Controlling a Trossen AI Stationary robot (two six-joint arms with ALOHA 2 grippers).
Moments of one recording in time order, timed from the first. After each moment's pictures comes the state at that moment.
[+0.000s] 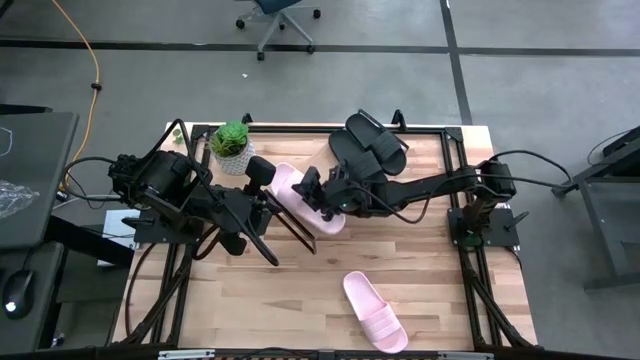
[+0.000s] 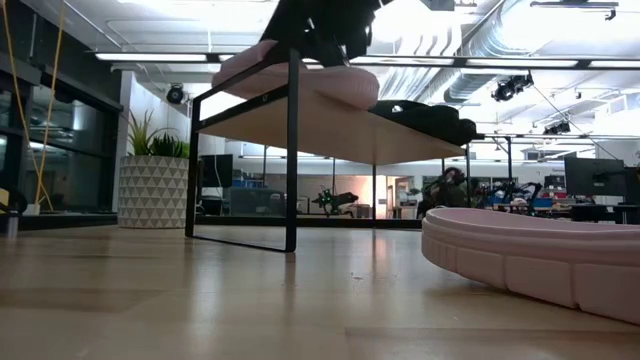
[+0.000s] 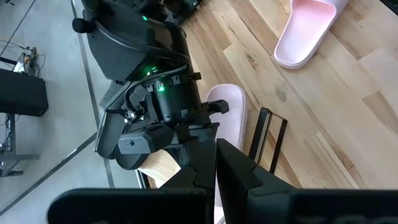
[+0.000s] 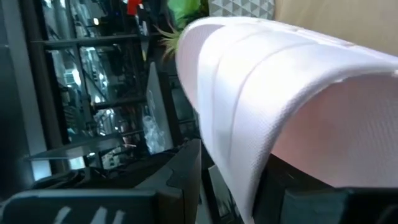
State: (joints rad) left arm -0.32 1.69 2.33 -1.57 -0.46 0.34; right arm 0.09 1.79 1.36 0.06 0.44 1.83
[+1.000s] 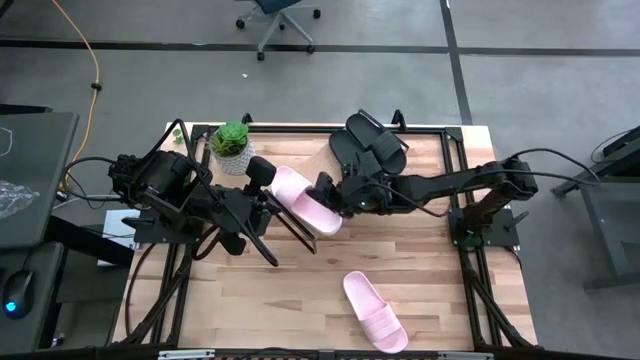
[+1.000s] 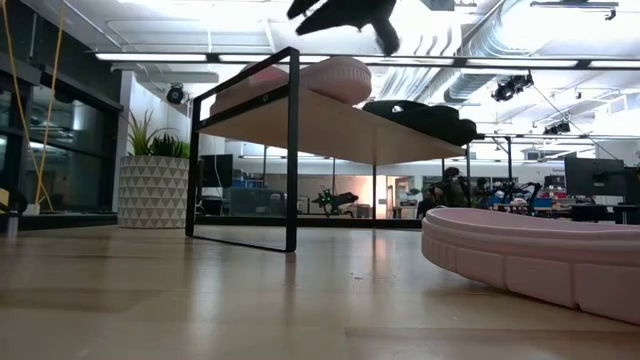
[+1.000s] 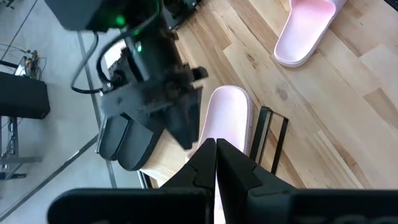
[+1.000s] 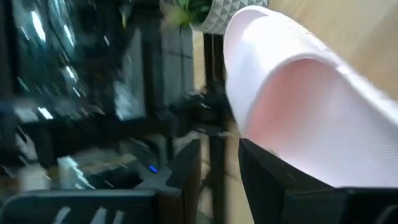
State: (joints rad) left arm -0.32 1.69 2.33 -1.57 -0.46 0.36; right arm 0.11 1.63 1.36 -0.18 0.38 1.67
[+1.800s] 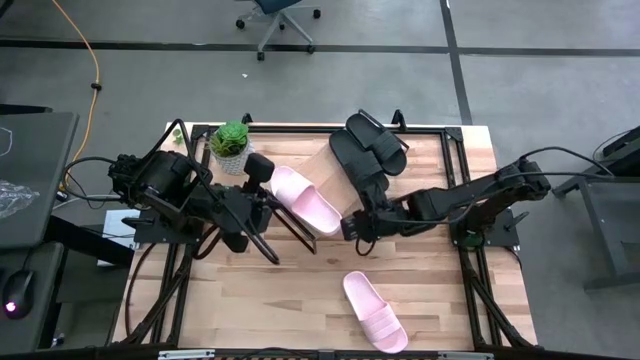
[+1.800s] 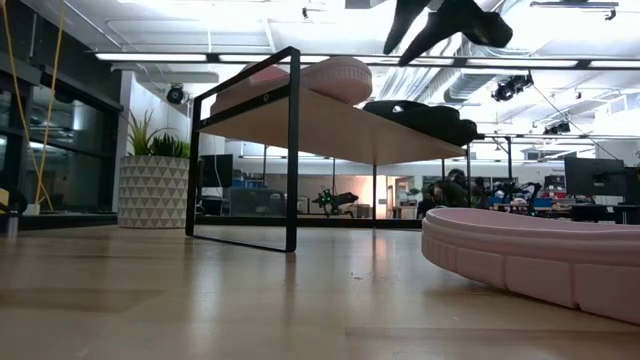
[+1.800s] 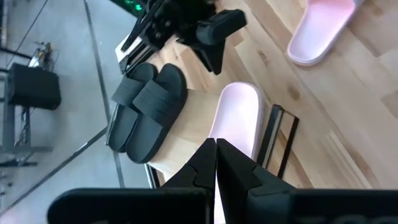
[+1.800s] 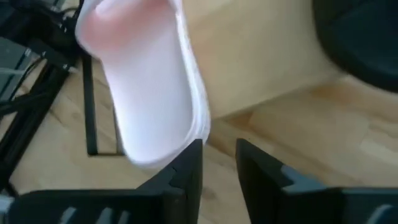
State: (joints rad) left arm -0.32 1.69 2.33 -1.57 -0.51 0.34; right arm 0.28 1.54 1.36 -0.83 0.47 1.30
